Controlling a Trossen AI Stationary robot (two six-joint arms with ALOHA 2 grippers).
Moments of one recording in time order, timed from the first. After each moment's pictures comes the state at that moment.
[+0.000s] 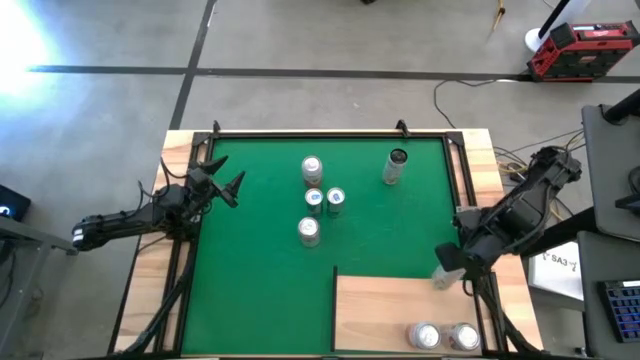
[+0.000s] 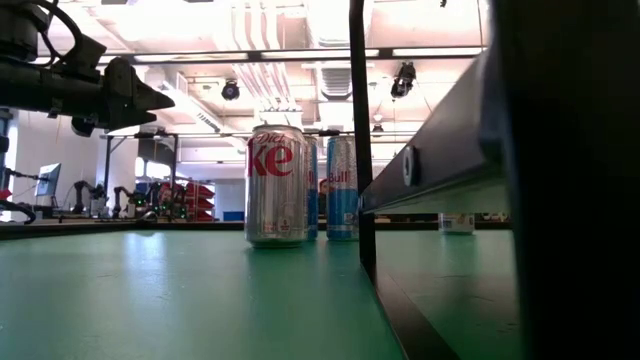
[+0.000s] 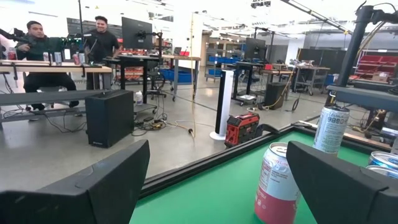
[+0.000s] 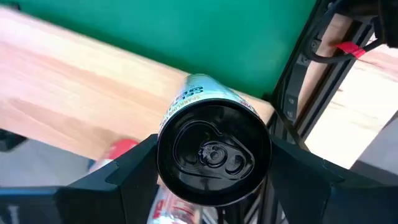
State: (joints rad) left arm 0.18 0.02 0.02 0.11 -0.64 -0.02; right arm 0.74 1.17 1.33 -1.56 -0.08 2.02
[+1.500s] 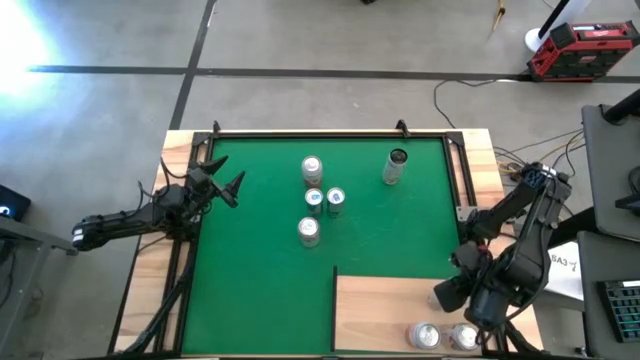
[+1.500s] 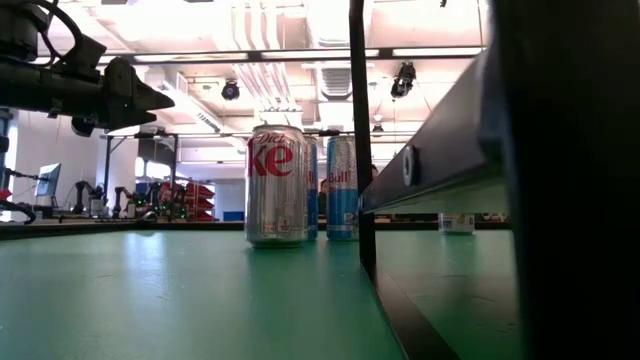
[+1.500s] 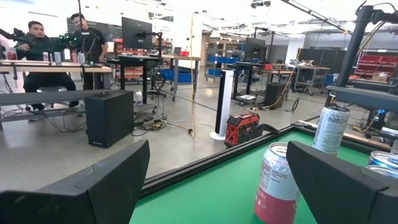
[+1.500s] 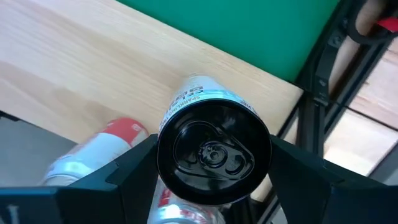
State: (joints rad) left arm 0.18 0.02 0.02 0.11 -0.64 -0.02; right arm 0.98 1.43 1.46 -1.51 0.03 2.17
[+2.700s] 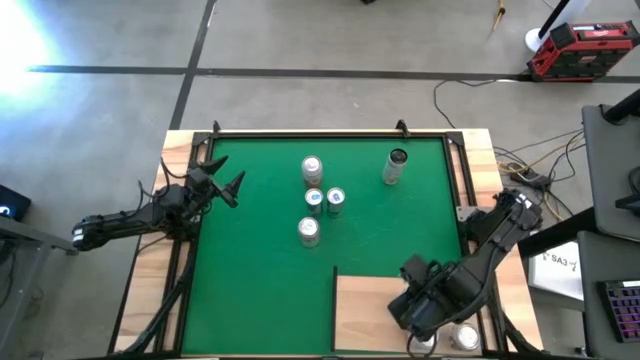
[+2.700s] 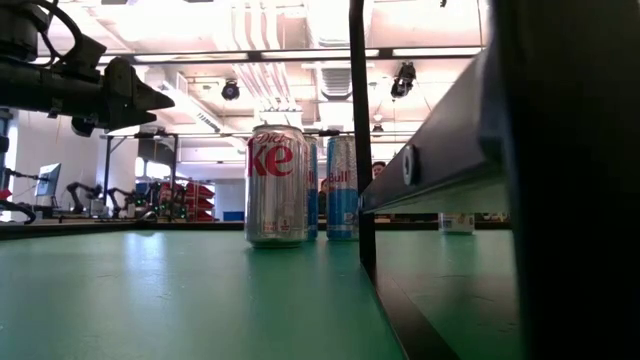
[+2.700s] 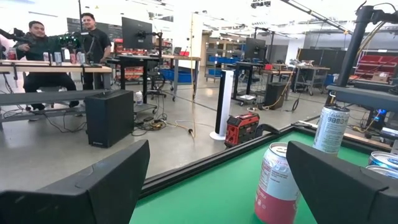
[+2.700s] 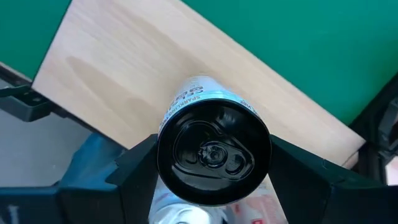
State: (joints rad) left arm 0.18 0.02 0.02 0.11 -0.64 -0.02; right arm 0.75 1.78 1.87 -1.57 0.04 1.75
